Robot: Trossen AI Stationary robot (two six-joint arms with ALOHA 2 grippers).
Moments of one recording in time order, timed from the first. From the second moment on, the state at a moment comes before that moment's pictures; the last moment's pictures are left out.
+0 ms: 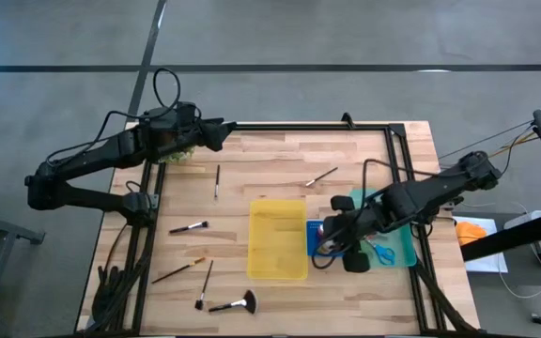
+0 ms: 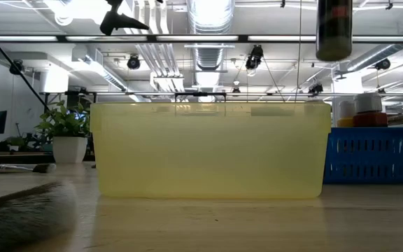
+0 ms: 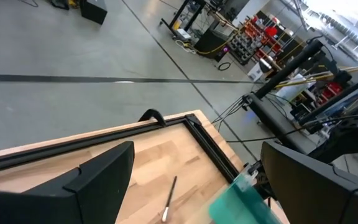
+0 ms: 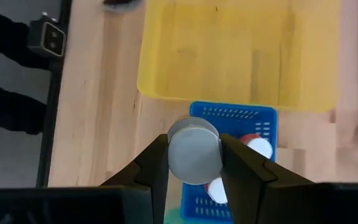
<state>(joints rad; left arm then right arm) 0.32 1.04 1.09 -0.31 -0.26 -0.69 0.40 1.46 1.45 -1.08 0.05 0.36</state>
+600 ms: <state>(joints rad) 0.32 1.04 1.09 -0.31 -0.25 -0.66 0.41 1.46 1.19 -0.90 0.11 0.44</state>
